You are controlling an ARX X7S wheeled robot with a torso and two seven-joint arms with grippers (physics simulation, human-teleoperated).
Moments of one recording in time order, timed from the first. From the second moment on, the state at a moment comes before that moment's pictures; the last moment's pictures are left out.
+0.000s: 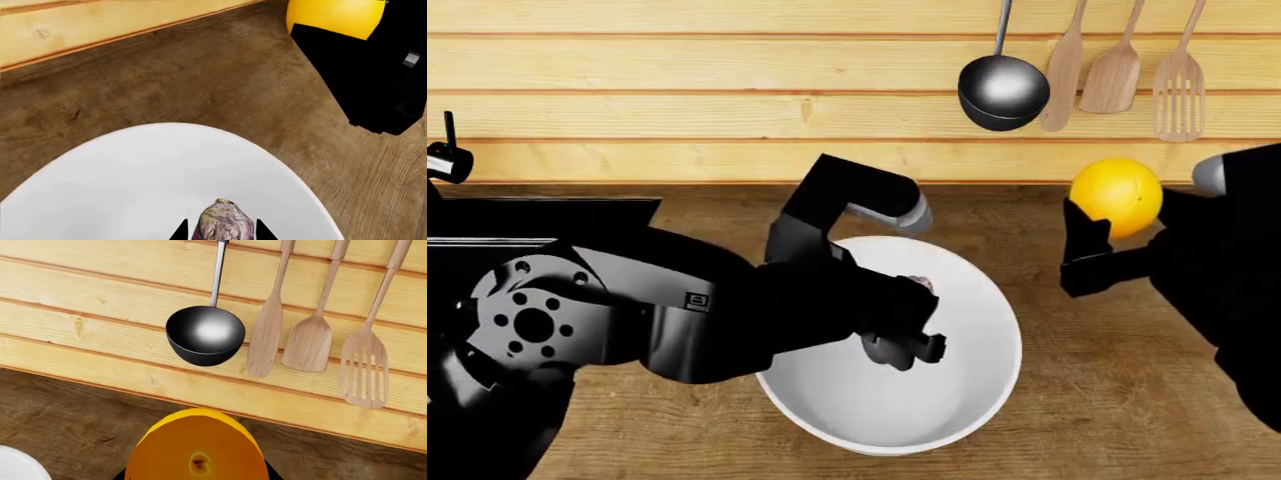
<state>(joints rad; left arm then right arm) -1.21 -0.41 0.77 0.13 -1.85 -1.04 -0.66 0.68 0.96 -0.21 -0.43 1.17 0.80 0.40</state>
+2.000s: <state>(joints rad) -1.08 -0.95 0.49 0.56 -1.70 -0.80 -0.84 1.34 0.47 -0.73 0.07 1.33 1.31 0.06</state>
